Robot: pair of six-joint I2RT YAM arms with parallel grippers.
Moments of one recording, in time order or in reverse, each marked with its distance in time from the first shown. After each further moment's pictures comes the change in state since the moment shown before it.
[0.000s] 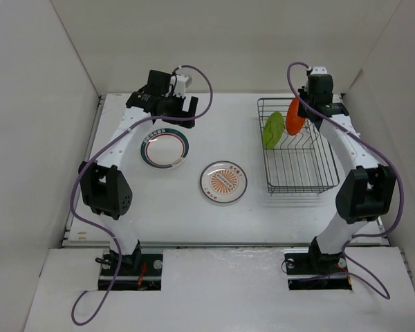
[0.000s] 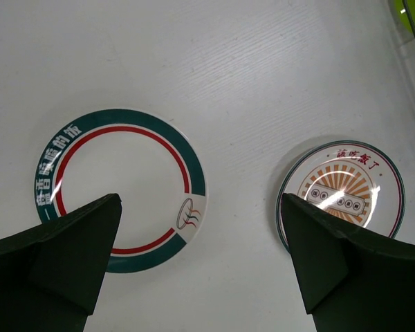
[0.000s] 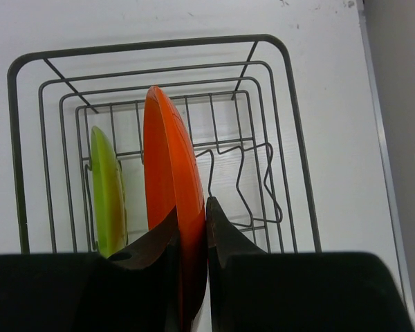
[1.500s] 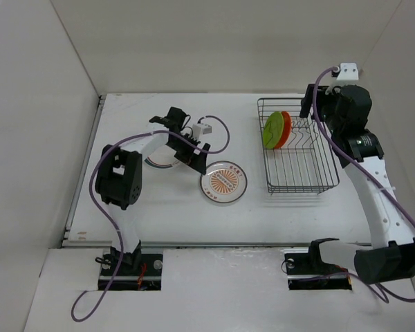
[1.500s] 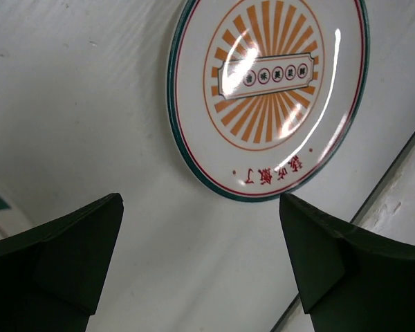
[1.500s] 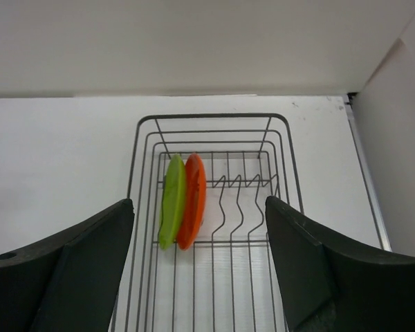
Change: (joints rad) left arm -0.047 0.086 -0.336 -0.030 0.420 0.261; right arm 0.040 -0.476 -0.203 0.097 -0.099 -0.002
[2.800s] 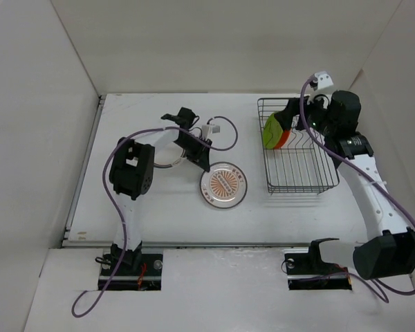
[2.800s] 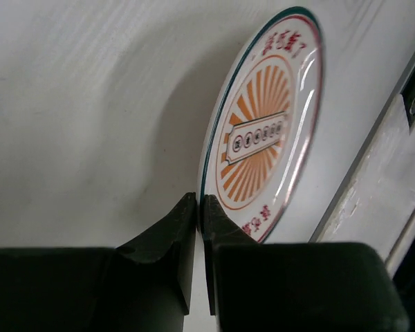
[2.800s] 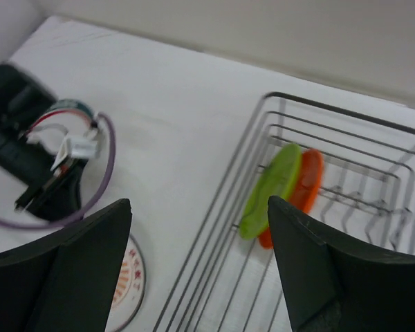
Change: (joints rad) left arm -0.040 0.264 0.170 -0.043 0.166 -0.040; right arm -0.012 0.004 -0.121 0.103 -0.449 0.001
